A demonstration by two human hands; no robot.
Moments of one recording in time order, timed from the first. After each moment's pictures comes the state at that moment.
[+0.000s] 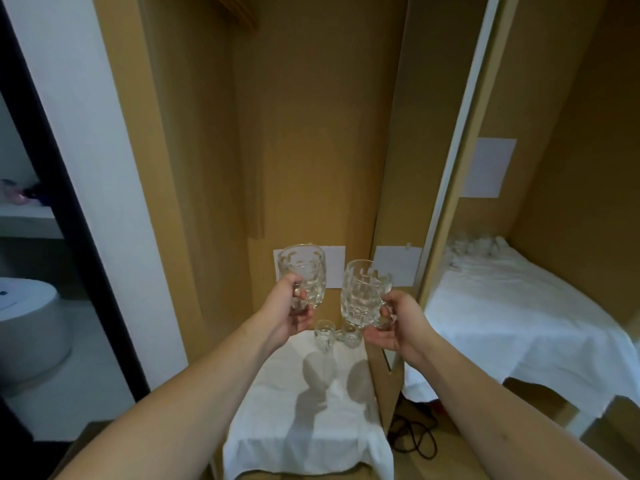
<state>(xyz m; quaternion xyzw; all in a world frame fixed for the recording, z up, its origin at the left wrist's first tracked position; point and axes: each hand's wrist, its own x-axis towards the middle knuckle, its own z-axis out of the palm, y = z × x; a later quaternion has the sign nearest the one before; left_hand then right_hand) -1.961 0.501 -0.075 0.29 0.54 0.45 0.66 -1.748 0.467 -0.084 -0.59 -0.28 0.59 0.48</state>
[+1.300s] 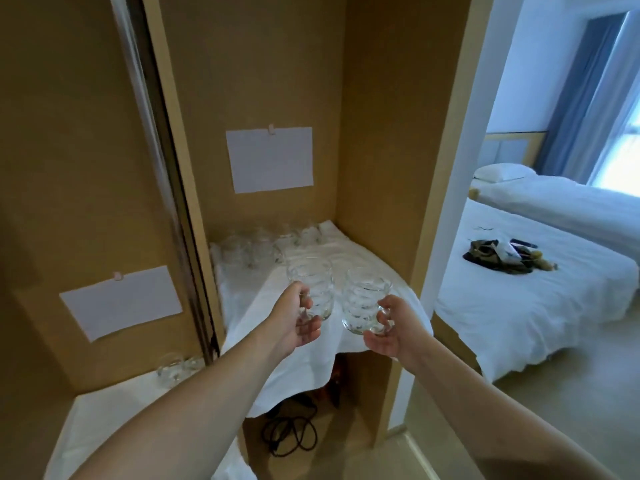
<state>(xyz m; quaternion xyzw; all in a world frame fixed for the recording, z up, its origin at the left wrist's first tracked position) -1.542 0.495 -0.080 0.39 0.50 0.27 0.73 -1.377 0.385 -0.085 -0.61 -0.09 0.49 0.62</state>
